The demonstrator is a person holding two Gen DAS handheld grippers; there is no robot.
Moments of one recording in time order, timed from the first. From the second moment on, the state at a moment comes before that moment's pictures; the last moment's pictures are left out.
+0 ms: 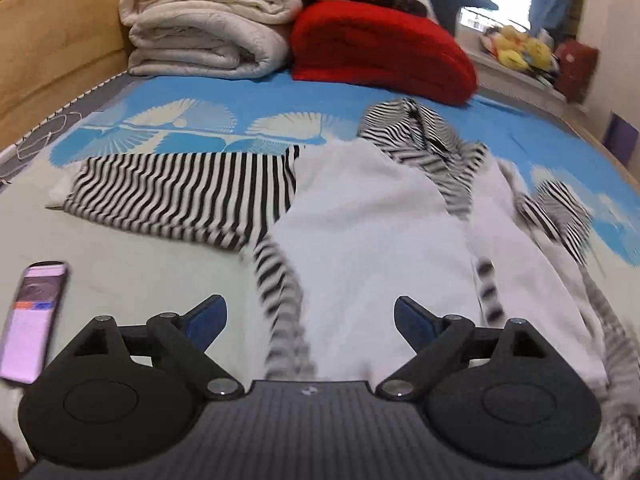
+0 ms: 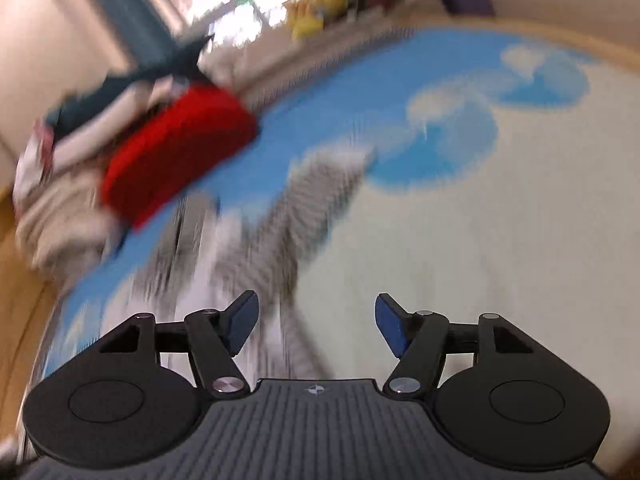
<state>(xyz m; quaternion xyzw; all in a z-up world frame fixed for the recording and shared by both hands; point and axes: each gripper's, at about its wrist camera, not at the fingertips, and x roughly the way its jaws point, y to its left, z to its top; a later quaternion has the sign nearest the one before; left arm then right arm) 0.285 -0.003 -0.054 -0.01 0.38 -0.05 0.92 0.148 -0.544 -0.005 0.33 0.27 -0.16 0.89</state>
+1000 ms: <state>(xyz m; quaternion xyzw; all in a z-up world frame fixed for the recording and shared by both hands) 0.370 -0.042 -0.110 -0.01 0.41 0.00 0.91 0.252 -0.743 -0.142 0.26 0.29 -0.48 0.79</state>
